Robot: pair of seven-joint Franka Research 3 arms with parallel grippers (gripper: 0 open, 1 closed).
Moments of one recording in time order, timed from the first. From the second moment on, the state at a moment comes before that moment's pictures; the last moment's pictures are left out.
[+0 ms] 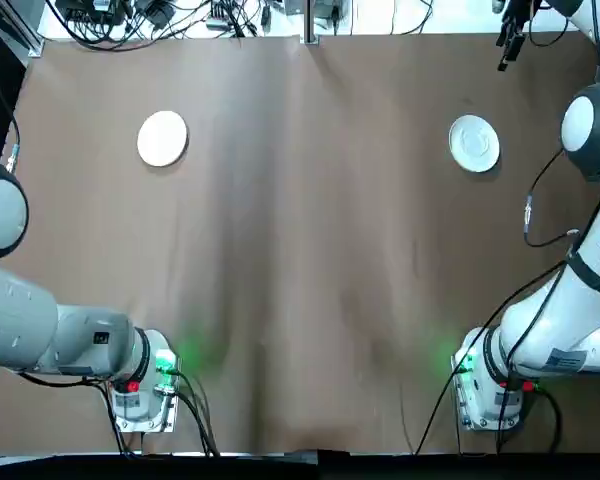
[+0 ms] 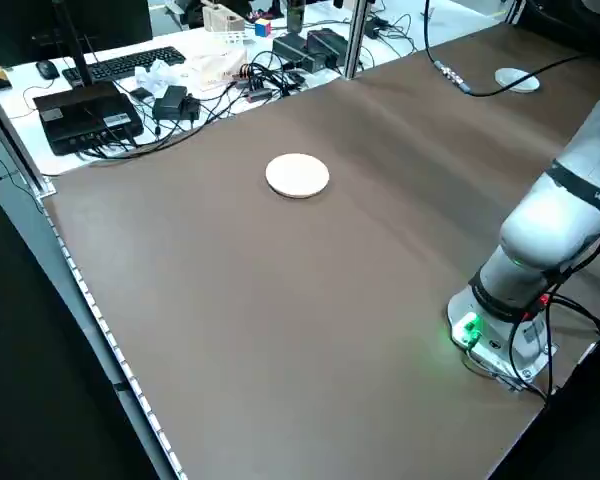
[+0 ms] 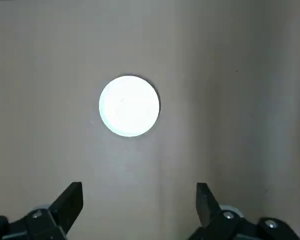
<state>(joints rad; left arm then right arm) -0.05 0.01 -0.06 -1.54 0.04 1.59 -0.04 -0.05 0.51 -0.06 -1.37 0.02 1.75 -1.41</state>
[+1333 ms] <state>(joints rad) -0.04 0.01 -0.07 -1.54 0.04 1.55 -0.05 0.06 0.19 -0.05 -1.32 0.03 1.49 0.04</state>
